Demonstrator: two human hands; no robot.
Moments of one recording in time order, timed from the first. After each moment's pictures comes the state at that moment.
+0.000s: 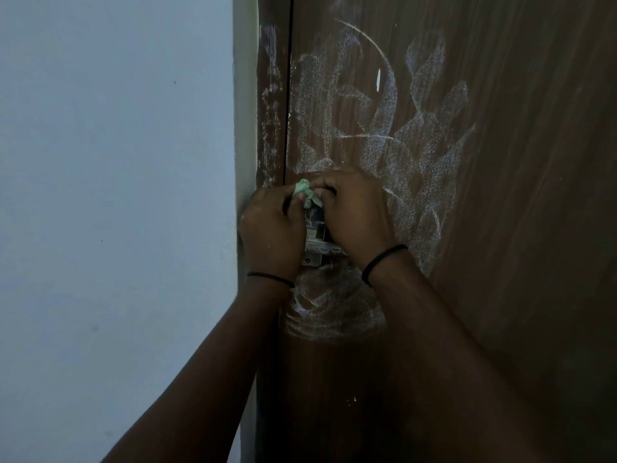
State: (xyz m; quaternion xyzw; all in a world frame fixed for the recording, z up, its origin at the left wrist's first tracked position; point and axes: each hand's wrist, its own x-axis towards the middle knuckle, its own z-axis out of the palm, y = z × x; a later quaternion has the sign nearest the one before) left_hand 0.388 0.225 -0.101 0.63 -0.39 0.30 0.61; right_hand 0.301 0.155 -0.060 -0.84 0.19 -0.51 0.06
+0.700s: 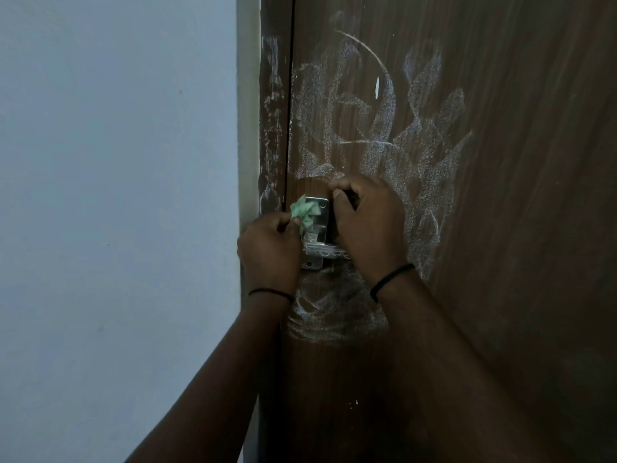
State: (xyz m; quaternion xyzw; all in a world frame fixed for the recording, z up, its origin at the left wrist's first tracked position) left_hand 0.388 0.229 -0.117 0.67 -0.34 0.20 0.63; right_hand 0.284 0.162 -0.070 -0.76 0.20 -0.60 0.12
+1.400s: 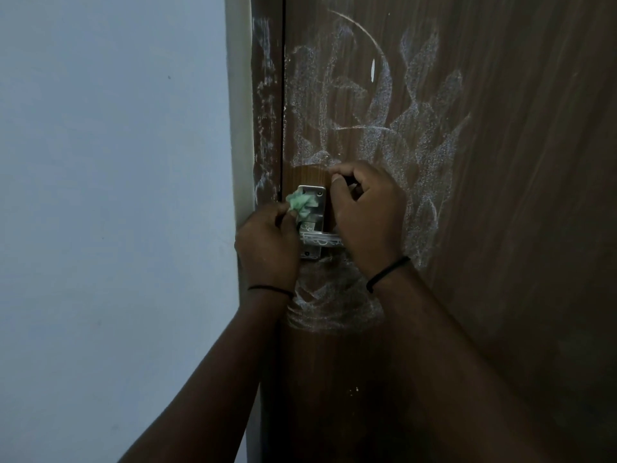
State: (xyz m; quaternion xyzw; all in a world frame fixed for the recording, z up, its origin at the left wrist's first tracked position) left_hand 0.387 0.228 -0.128 0.66 -0.34 0.23 0.63; right_hand 0.287 0.161 -0.080 -0.73 0.18 -0.65 0.14
